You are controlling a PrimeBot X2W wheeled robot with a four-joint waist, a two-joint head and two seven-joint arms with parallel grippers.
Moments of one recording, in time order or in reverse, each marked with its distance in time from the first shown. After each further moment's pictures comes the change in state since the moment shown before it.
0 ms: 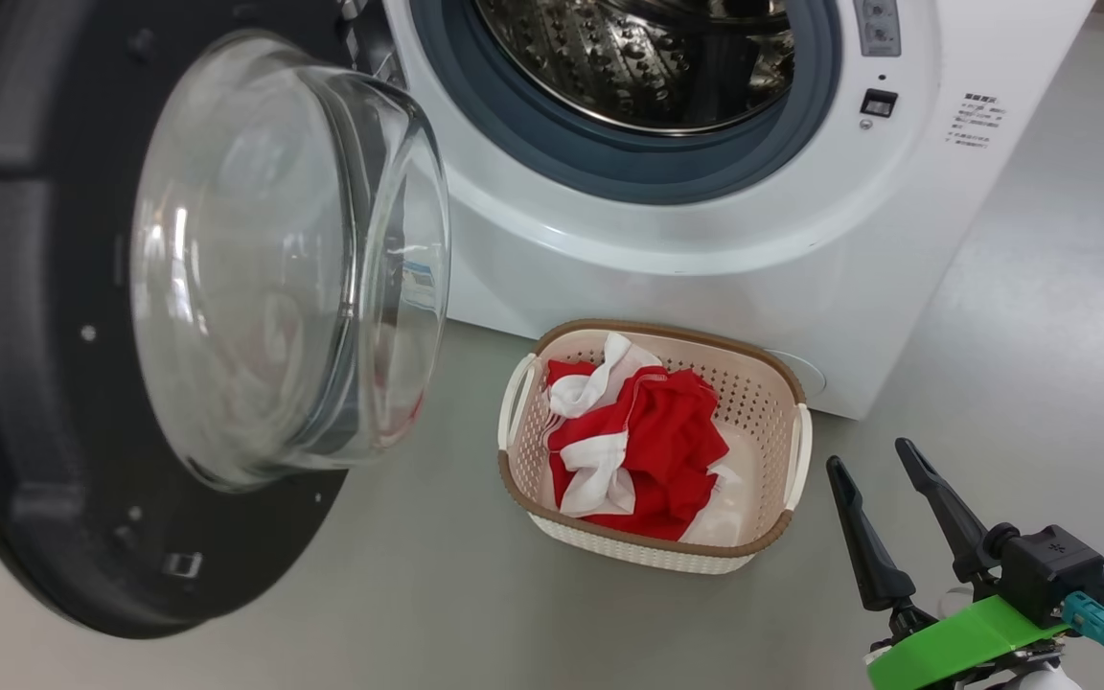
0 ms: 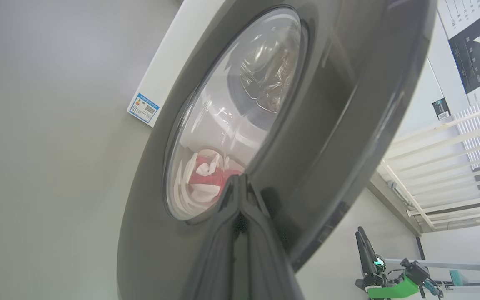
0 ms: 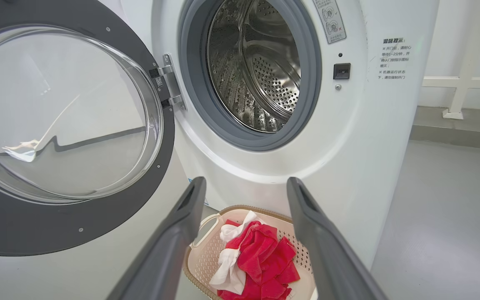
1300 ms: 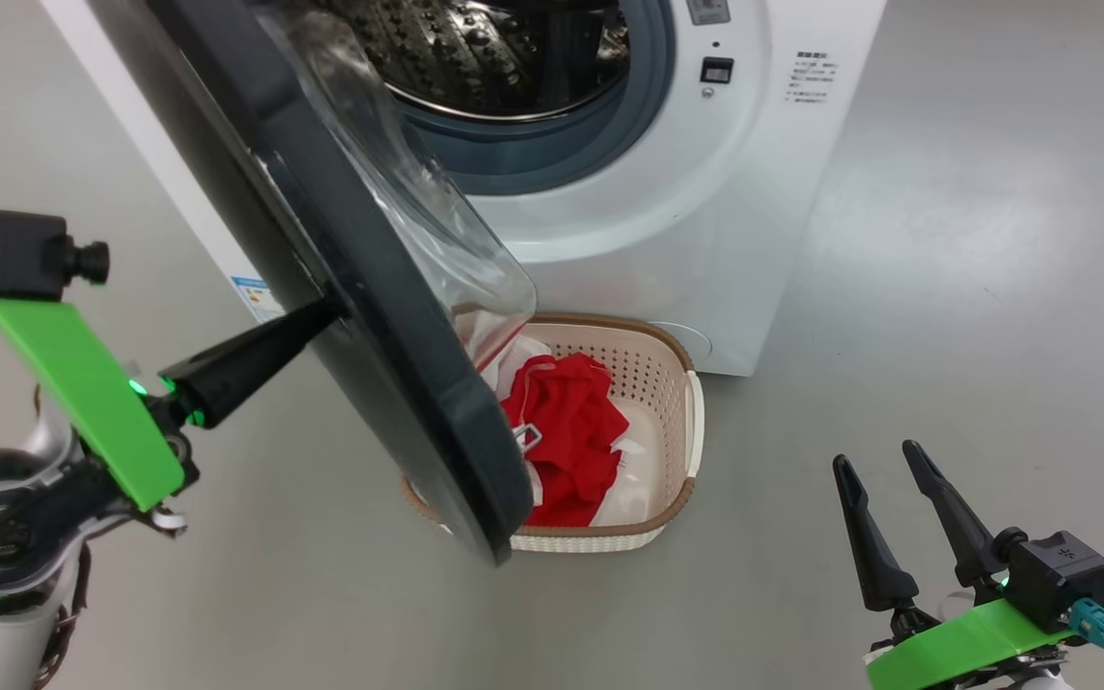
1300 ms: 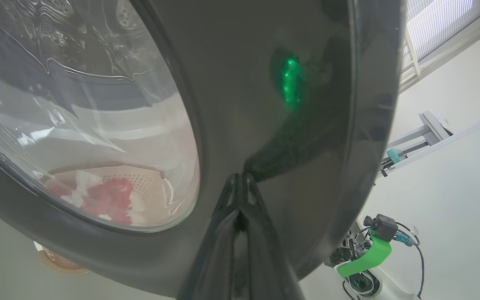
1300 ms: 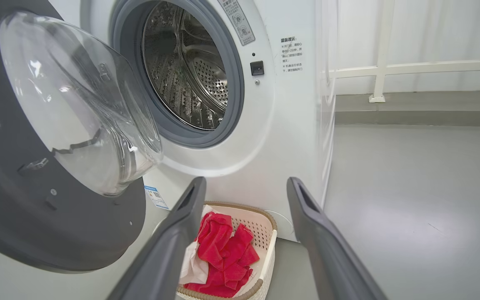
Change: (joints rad) left arm -0.181 -0.147 -0.475 -0.215 0.072 0.000 -0.285; right arm 0.017 0.035 -0.033 -0.015 0.000 0.000 0.000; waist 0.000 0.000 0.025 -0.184
